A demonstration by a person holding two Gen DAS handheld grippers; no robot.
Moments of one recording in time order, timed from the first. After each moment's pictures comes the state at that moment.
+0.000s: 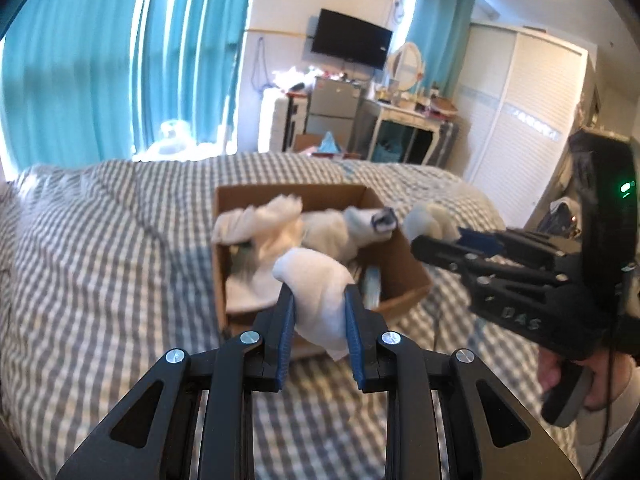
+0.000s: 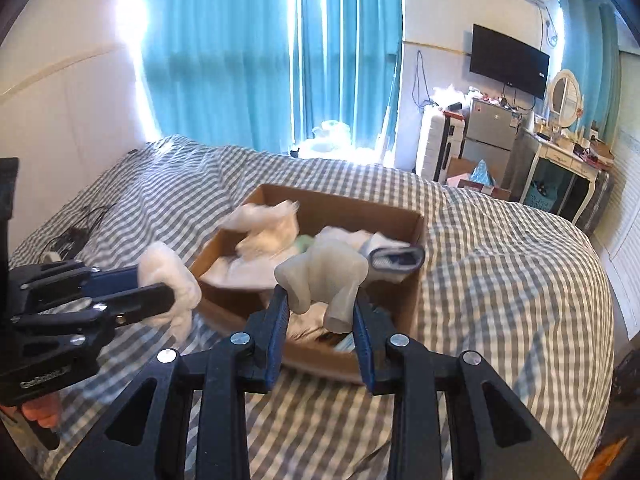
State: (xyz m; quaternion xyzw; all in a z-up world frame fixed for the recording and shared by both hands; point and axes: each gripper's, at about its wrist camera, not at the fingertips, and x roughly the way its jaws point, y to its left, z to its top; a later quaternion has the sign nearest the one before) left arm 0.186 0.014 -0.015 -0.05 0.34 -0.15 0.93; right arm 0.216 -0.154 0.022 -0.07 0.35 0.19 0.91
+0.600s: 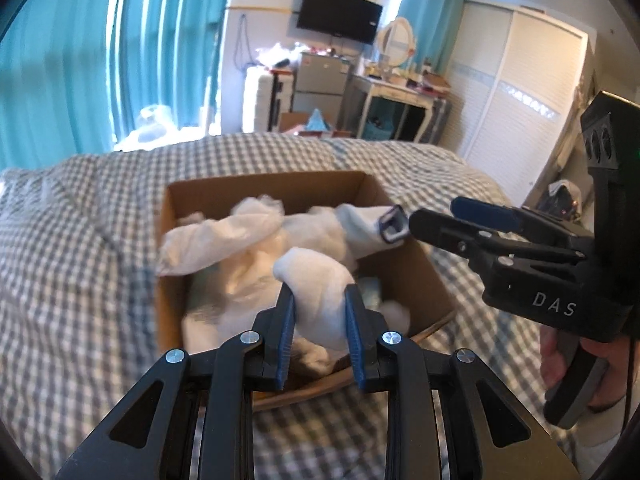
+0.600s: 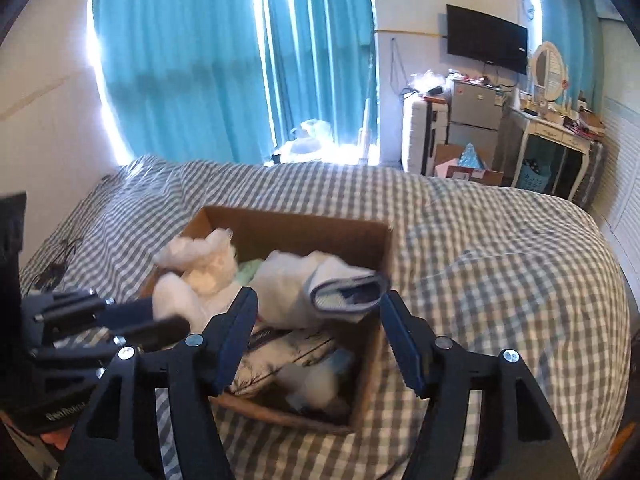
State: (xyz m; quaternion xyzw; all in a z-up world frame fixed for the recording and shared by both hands) left arm 0.254 -0.013 -0.046 -0.03 0.38 -0.17 0.91; right arm 0.270 -0.182 0.006 -0.02 0.35 0.17 0.92
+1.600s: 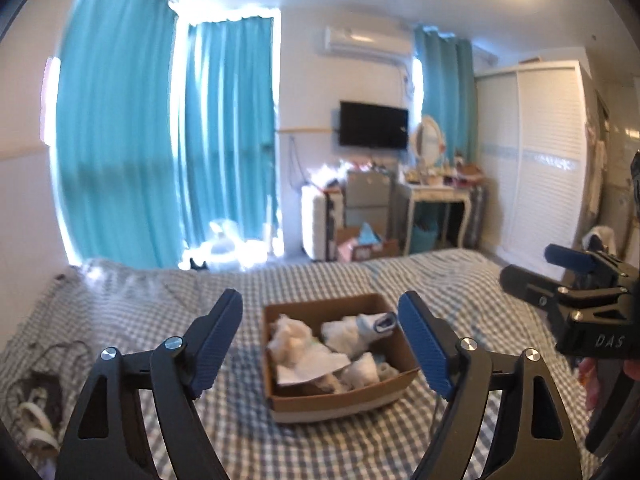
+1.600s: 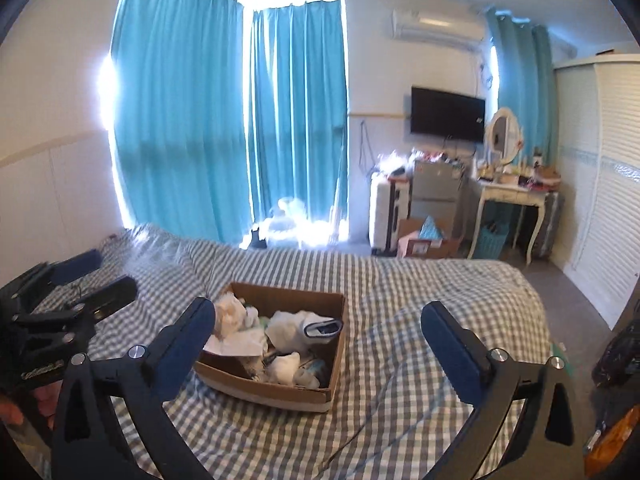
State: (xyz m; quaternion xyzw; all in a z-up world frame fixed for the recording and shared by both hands) left arm 0.088 -0.008 0.087 0.01 0.17 -0.06 0.98; right arm 0.109 -0.207 0.136 -0.01 0.21 0.12 0.97
